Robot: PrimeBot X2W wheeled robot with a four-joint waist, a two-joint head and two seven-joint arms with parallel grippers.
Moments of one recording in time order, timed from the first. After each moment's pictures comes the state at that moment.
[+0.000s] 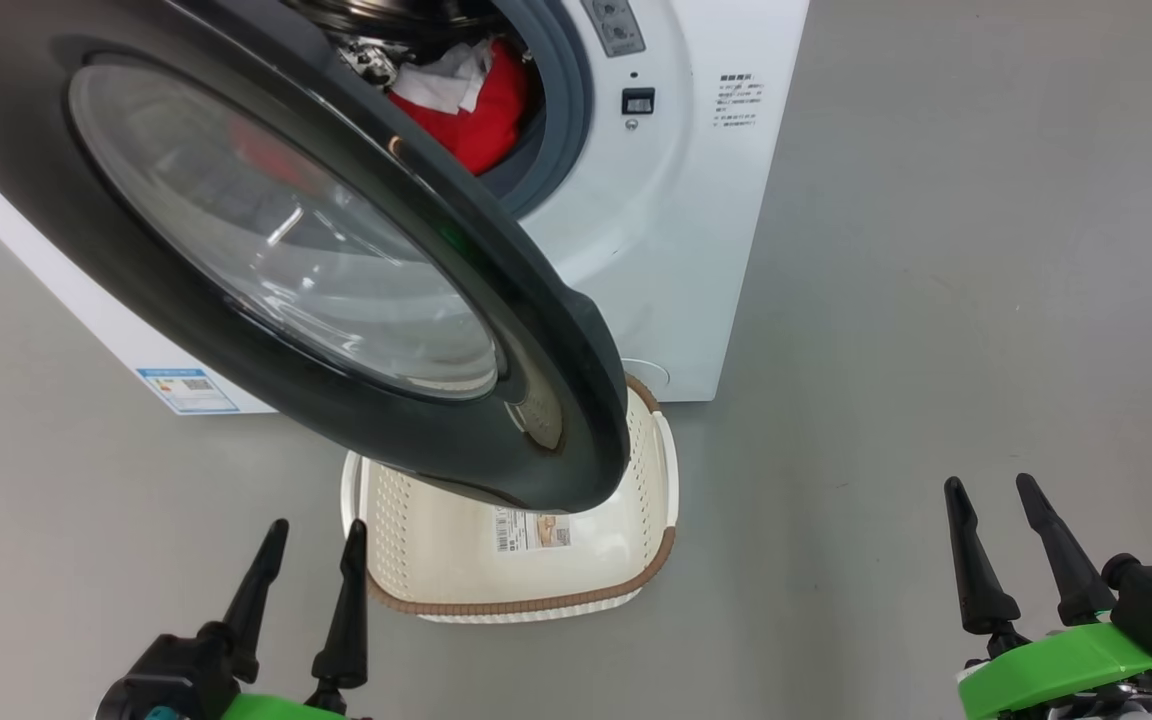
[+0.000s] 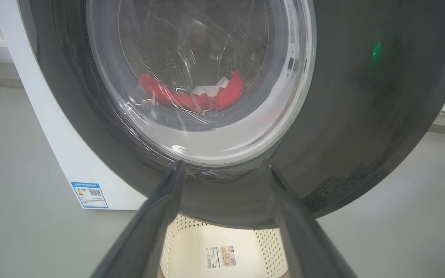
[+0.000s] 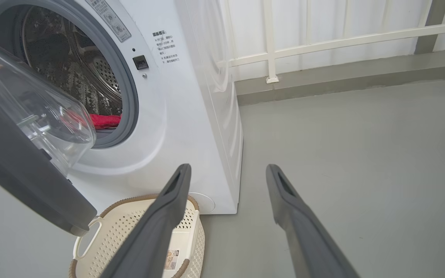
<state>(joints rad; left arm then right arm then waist) -0.06 0.04 -0.06 0.20 -0.26 -0.08 -0.25 0.00 -0.08 -0.05 0.24 0.38 0.12 -0.26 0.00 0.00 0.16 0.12</state>
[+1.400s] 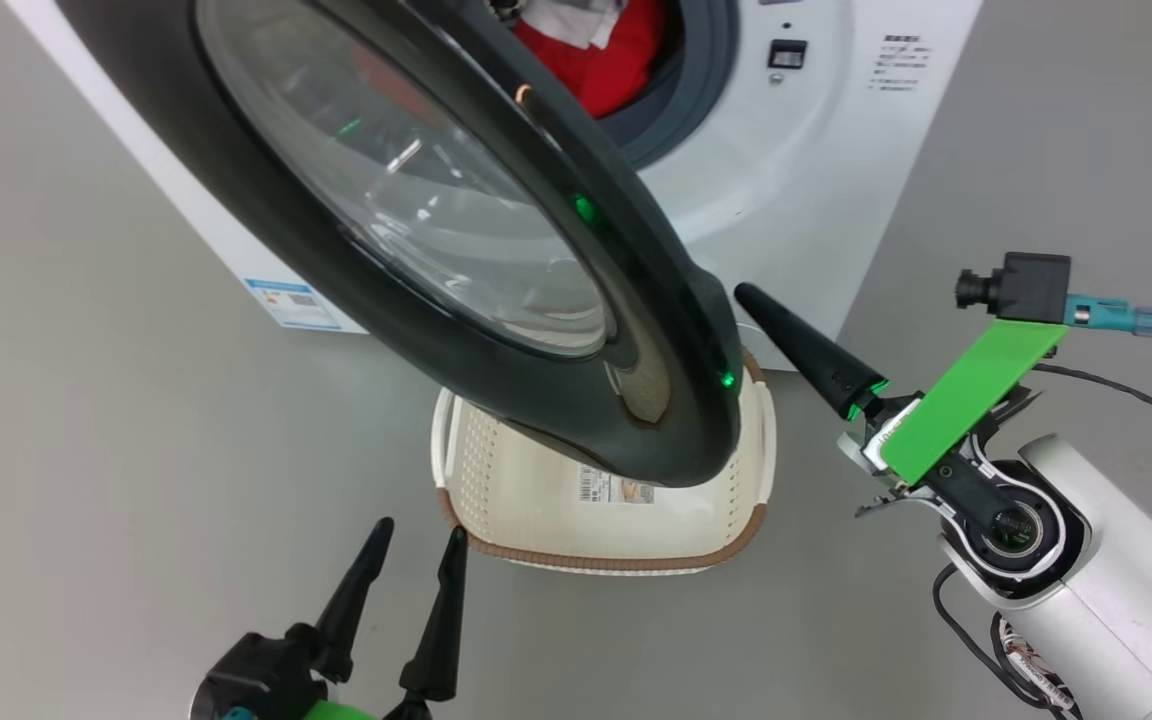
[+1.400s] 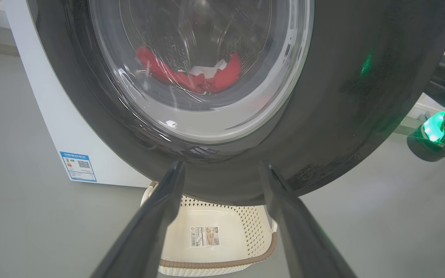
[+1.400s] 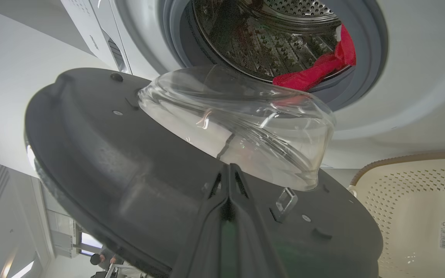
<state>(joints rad) -0.07 0.04 -0.23 0.16 -0.35 -0.07 -0.25 -0.56 -0.34 0.56 0.20 1.62 0.12 0.09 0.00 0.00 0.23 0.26</state>
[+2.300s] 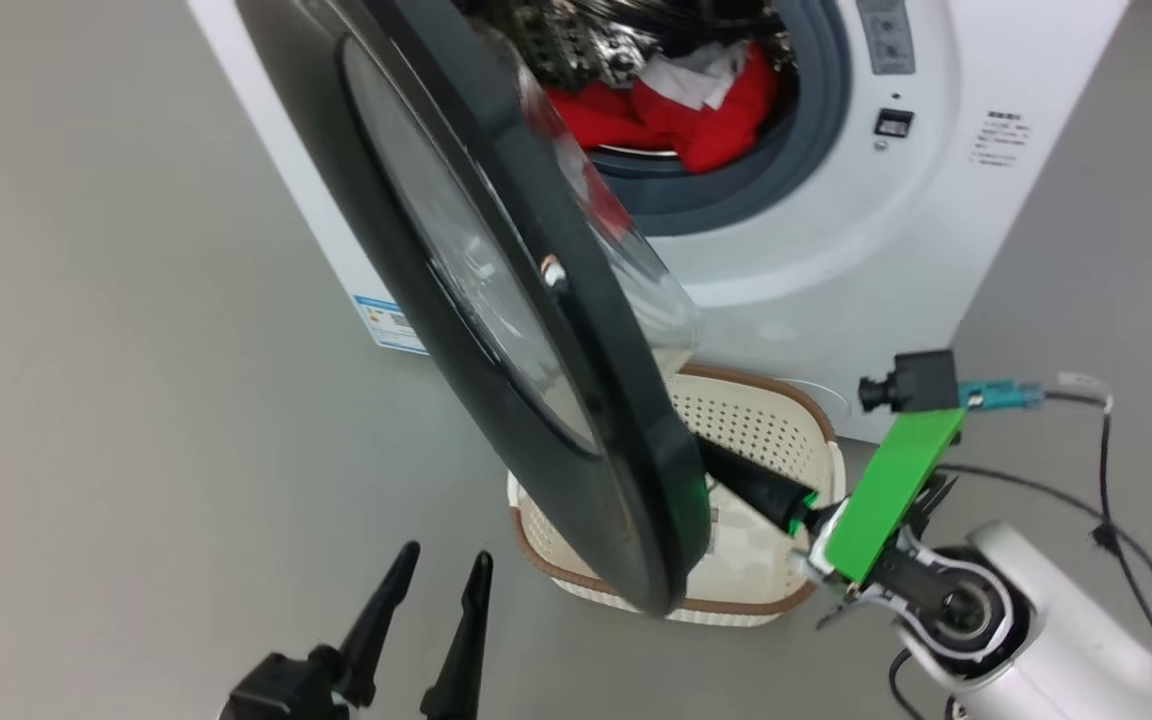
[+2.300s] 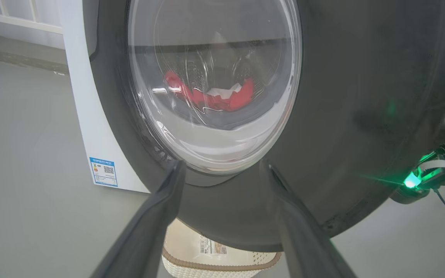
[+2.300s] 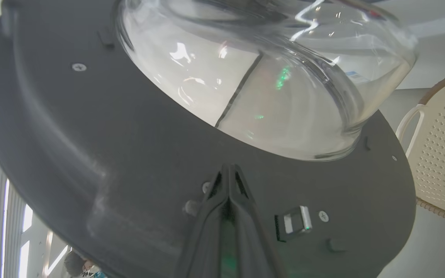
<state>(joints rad) -0.04 0.04 -0.27 0.15 -0.37 -0.08 -0.25 -0.44 -0.26 0.55 0.21 1.62 0.12 0.32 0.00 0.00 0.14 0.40</state>
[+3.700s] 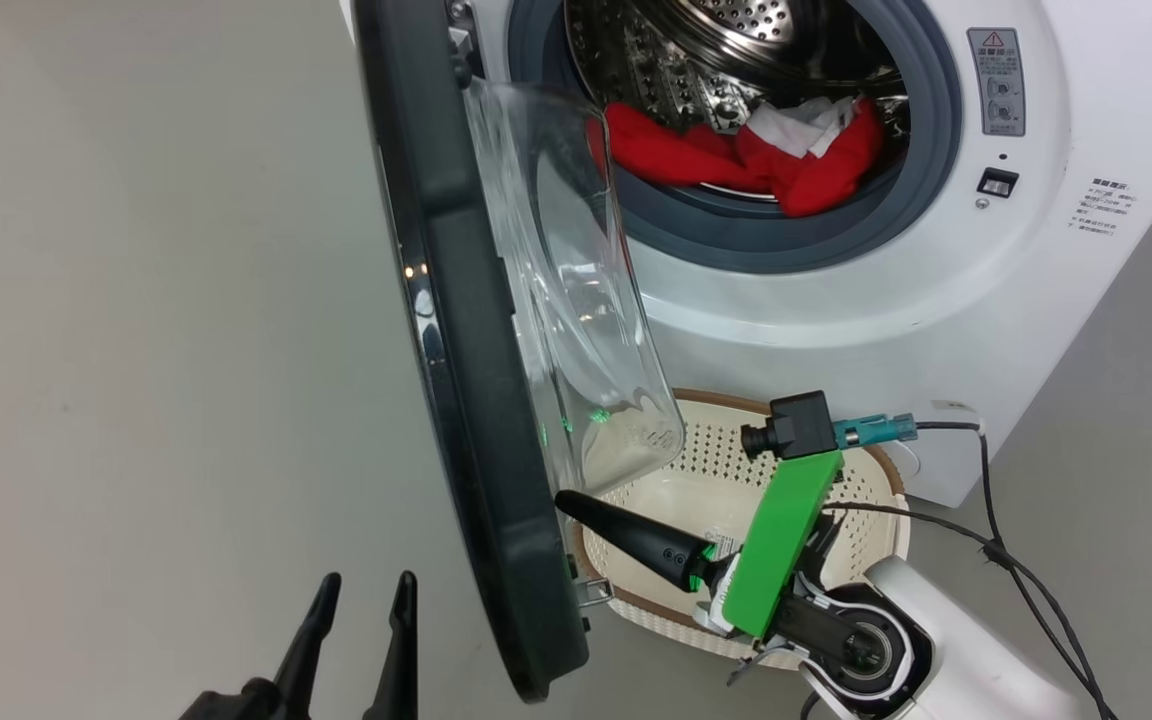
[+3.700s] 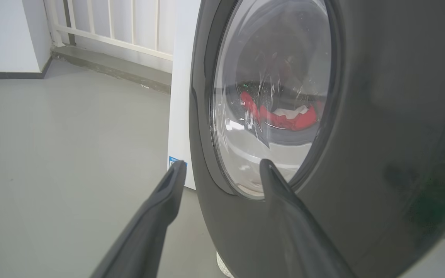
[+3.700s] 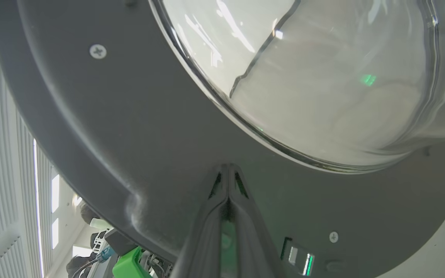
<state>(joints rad) 0.04 0.04 -0.18 0.11 -0.36 0.00 -0.25 -0.43 -0.13 0.62 0.24 1.56 0.12 0.36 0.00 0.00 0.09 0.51</state>
